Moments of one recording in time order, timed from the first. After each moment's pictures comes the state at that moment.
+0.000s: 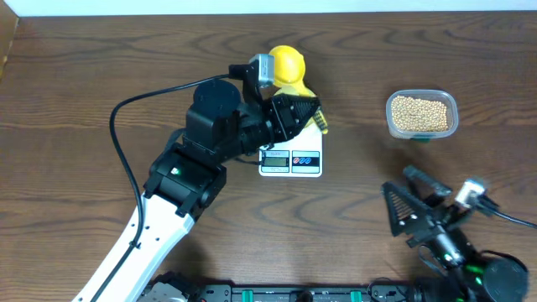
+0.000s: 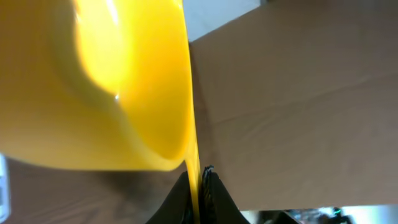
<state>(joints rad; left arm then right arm) -0.53 1.21 1.13 -0.18 0.50 -1.00 0.06 0.07 0.34 -0.10 -0.52 0.85</state>
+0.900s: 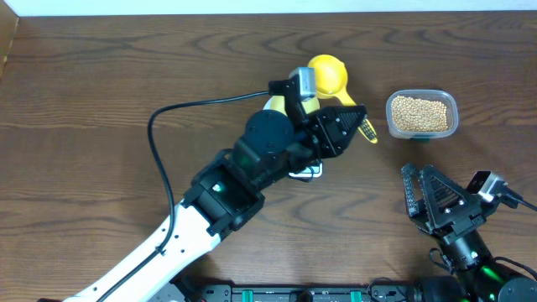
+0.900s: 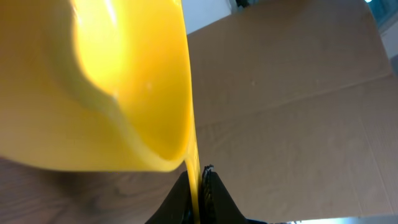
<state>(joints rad) -0.81 1.26 1.13 -0.01 0.21 -1.14 0.06 0.12 0.39 0.09 -0.49 1.62</state>
